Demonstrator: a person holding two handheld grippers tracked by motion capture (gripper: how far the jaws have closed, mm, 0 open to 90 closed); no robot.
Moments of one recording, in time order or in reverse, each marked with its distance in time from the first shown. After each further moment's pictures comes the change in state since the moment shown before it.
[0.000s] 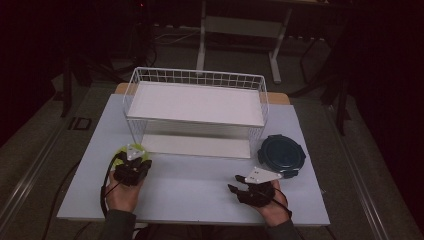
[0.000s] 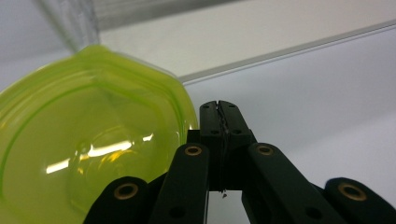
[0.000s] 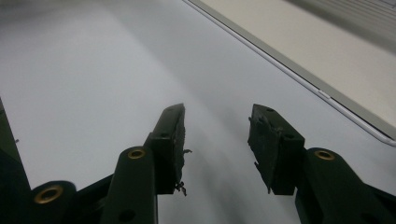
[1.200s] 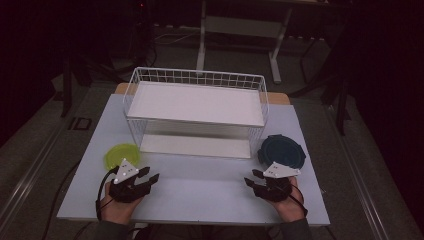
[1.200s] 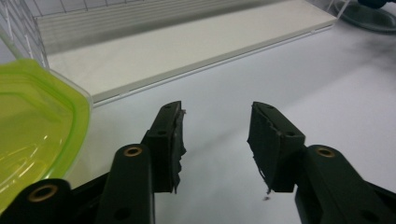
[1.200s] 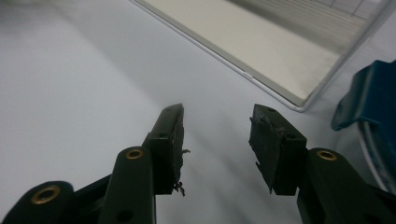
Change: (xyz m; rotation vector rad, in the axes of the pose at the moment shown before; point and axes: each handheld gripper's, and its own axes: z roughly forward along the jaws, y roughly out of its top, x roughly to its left) left arm -0.004 -0.040 -0.019 -0.193 -0.193 0.083; right arm -0.034 -0.009 -0.029 -0.012 -0.088 0.057
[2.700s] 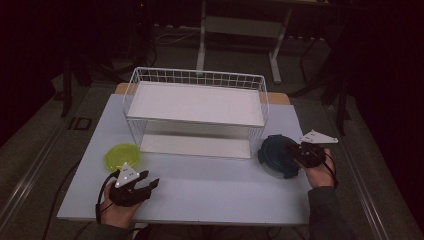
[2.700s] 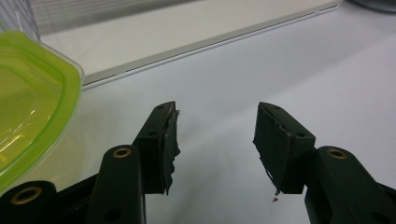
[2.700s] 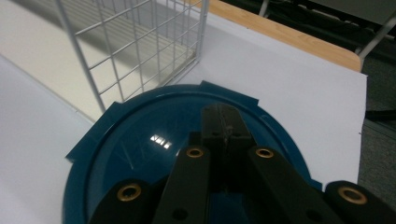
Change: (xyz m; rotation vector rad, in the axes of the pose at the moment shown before) left arm -0.003 -0.009 0.002 0.032 0.007 0.008; right arm -0.122 0.026 -0.034 -0.027 -0.233 0.059
